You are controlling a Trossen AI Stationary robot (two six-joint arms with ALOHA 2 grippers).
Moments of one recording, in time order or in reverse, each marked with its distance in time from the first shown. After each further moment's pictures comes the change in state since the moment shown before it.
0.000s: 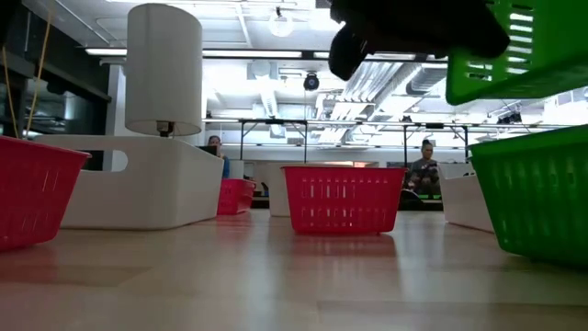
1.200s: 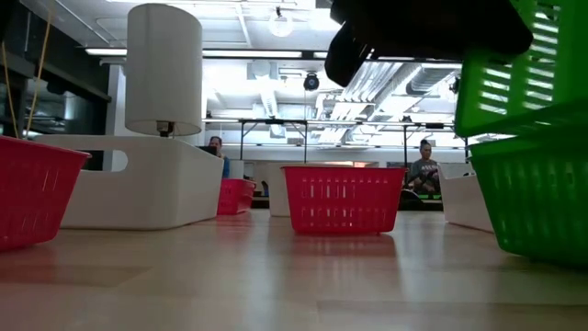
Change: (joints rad) left arm -0.041 0.033 0.000 0.049 -0.070 -0.057; right arm 0.000 0.000 0.000 -0.003 0.000 0.010
